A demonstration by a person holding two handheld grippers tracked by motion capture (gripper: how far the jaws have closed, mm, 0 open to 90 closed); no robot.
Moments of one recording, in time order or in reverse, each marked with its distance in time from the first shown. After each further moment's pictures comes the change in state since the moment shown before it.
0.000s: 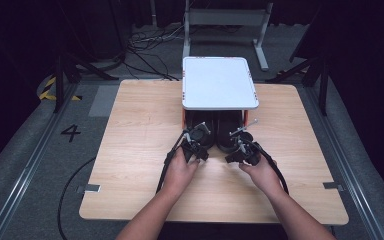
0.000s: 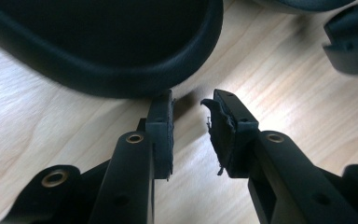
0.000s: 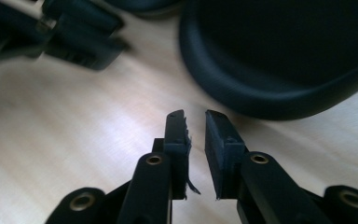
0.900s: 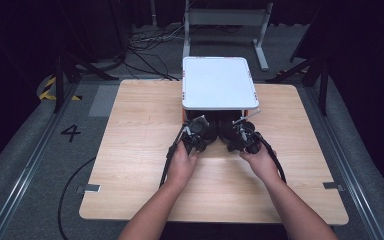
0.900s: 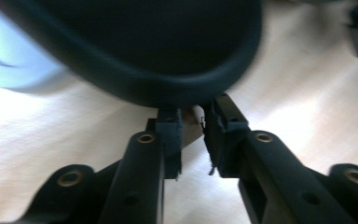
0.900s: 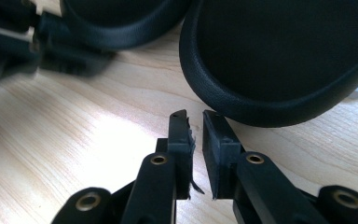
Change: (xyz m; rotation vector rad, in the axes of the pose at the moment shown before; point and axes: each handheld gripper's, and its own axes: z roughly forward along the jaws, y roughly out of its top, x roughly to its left) left arm 0.020 0.018 0.002 -0.066 0.067 -0.045; right arm -0.022 0.023 0.000 -0.038 0.001 0.048
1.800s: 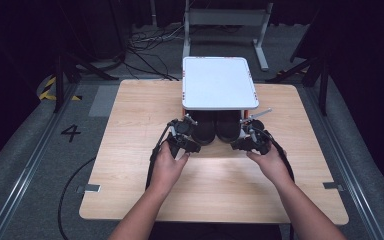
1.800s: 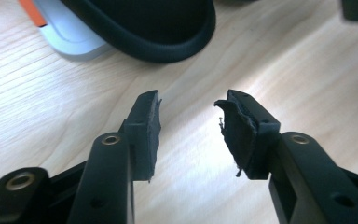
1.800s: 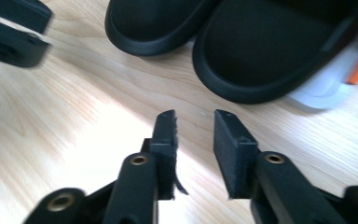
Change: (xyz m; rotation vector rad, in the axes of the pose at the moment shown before) left arm 0.005 -0.033 -0.067 -0.072 -0.067 0.043; right arm 0.004 -0.012 -0.041 -0.113 -0.005 -0.106
